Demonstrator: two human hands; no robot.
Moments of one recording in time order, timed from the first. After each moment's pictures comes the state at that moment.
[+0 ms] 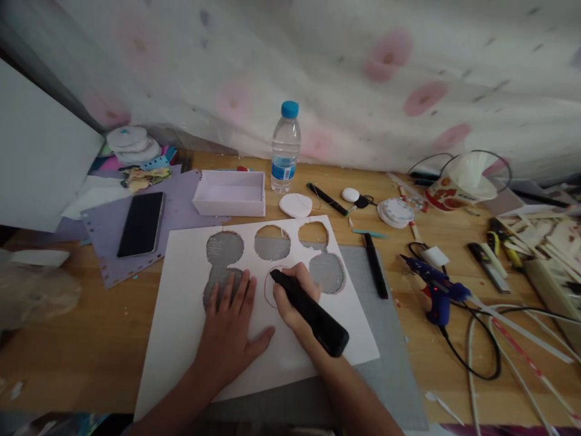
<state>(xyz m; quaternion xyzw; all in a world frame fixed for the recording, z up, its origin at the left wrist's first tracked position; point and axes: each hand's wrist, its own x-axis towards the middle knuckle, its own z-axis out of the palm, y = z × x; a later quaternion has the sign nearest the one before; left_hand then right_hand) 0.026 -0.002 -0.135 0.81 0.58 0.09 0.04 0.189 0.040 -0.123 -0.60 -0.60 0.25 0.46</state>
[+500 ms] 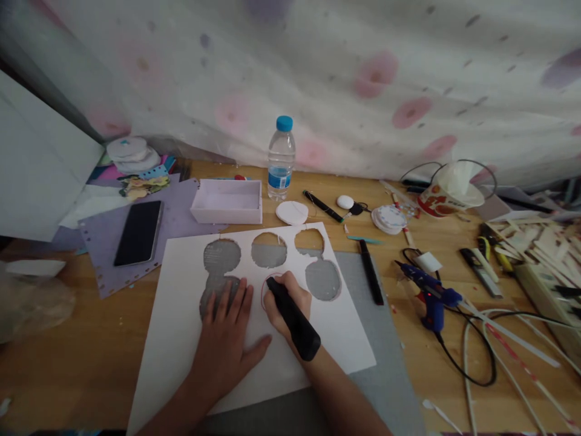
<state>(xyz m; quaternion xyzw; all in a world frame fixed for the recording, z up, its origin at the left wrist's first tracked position) 0.024 -0.001 -0.137 0.82 0.57 0.10 0.02 0.178 0.048 -0.128 -0.59 -0.62 0.23 0.47</state>
